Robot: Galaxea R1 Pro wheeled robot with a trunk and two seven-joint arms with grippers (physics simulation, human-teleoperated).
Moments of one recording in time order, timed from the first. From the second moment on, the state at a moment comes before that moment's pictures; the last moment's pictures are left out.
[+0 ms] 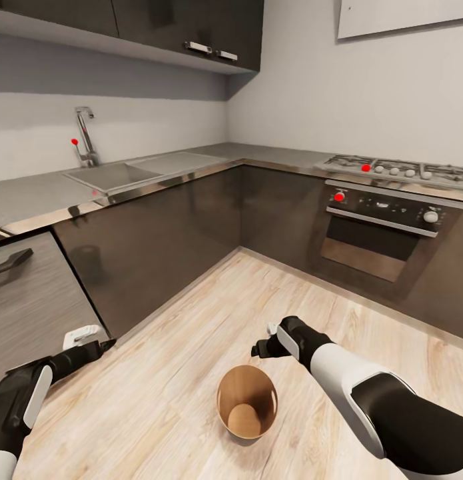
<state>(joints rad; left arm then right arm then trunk) -0.49 0.26 0.34 -1.02 0.17 0.59 -0.36 -1.04 0.12 0.36 -0.17 -0.34 0.68 0.04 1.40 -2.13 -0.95</state>
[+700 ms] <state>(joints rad) -0.49 0.26 0.34 -1.02 0.17 0.60 -0.35 -1.03 0.11 0.35 -0.17 -0.34 0.68 0.04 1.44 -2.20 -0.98</state>
